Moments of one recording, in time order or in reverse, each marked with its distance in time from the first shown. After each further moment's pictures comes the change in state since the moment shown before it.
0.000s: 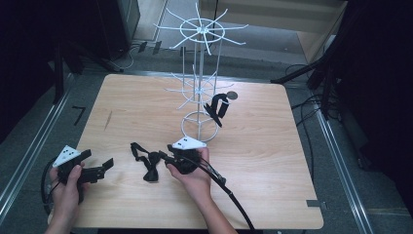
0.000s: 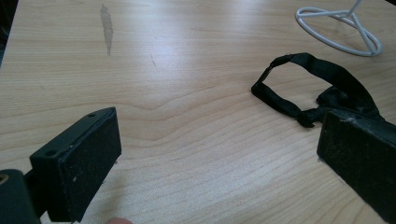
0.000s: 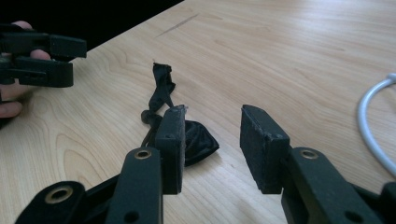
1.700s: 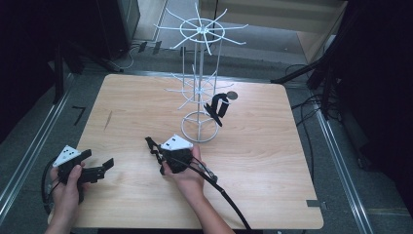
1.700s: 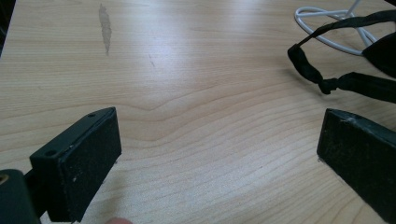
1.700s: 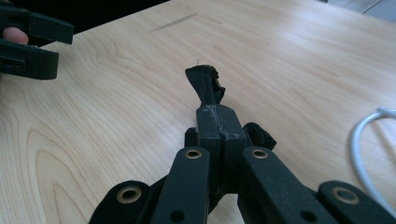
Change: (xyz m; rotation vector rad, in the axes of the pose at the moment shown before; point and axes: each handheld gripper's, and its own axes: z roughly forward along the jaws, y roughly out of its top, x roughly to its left) left arm 0.000 0.000 0.000 0.002 -0.004 -0.001; right arm 0.016 0.011 0.012 0.016 -0.076 -0.145
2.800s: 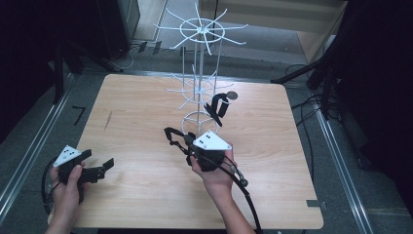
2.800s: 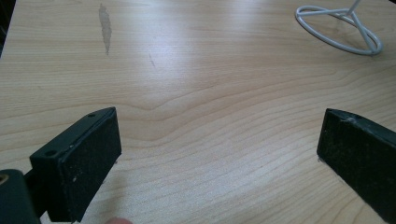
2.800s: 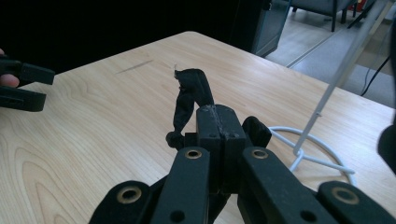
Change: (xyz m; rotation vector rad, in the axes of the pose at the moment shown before) left arm -0.001 0.000 0.000 0.001 0.003 0.002; right arm -0.038 0.012 -0.088 -0.145 -0.115 -0.016
